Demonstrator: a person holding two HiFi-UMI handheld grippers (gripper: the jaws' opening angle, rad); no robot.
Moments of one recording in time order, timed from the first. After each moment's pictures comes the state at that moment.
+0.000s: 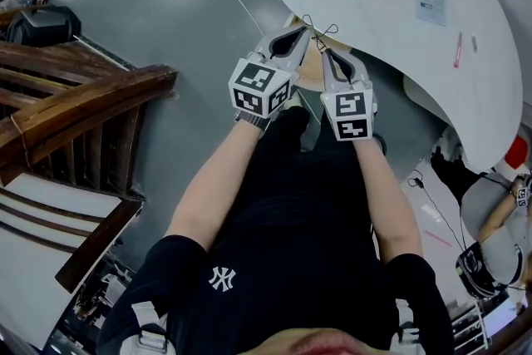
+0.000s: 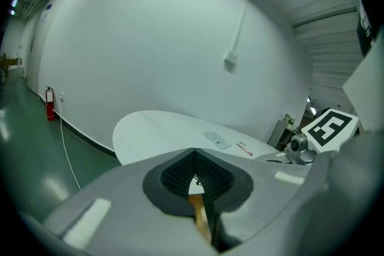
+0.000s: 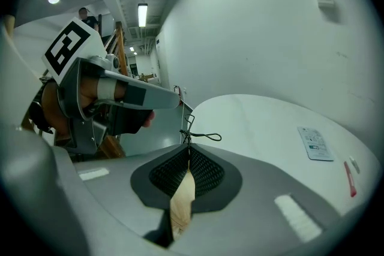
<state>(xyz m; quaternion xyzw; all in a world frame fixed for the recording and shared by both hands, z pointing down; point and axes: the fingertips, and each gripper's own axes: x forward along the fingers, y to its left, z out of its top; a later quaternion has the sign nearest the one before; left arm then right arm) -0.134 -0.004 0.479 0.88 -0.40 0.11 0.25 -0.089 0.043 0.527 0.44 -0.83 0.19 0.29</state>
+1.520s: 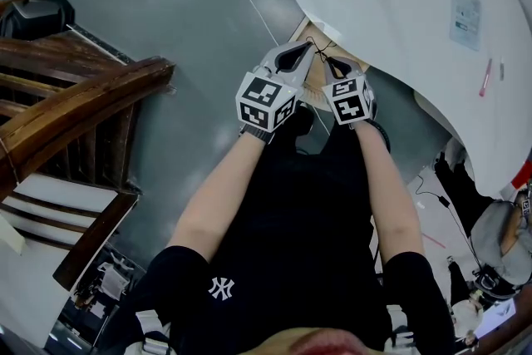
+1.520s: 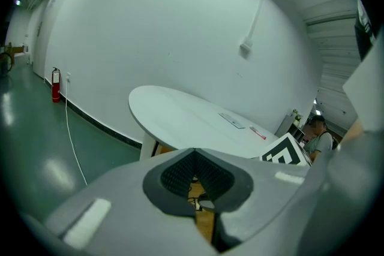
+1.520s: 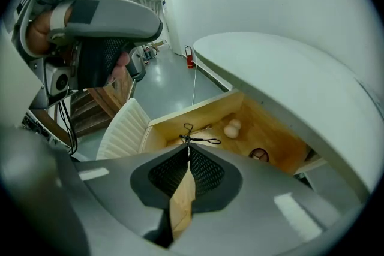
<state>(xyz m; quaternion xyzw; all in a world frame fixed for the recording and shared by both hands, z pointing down) -0.169 -0.009 0.585 0.85 -0.40 0.13 0.30 -0.123 0.039 0.715 0.33 -0.80 0.26 0.42</state>
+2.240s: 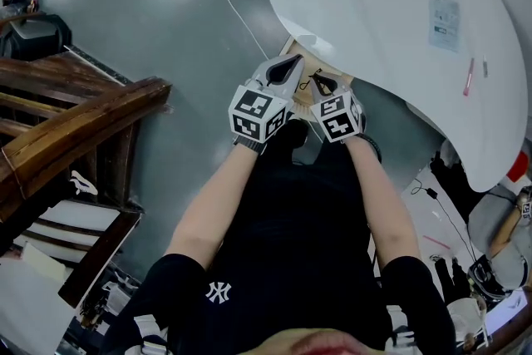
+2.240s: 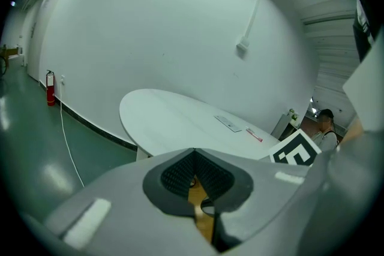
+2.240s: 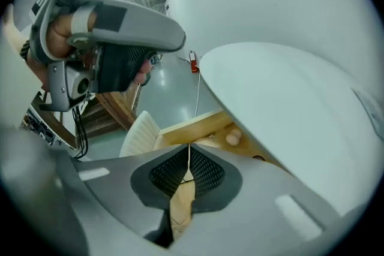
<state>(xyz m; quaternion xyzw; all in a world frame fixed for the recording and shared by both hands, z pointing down) -0.161 -0.019 0.564 0.86 -0.39 0.13 0.29 -0.129 0.043 0.679 0.32 -0.82 0.26 0.41</state>
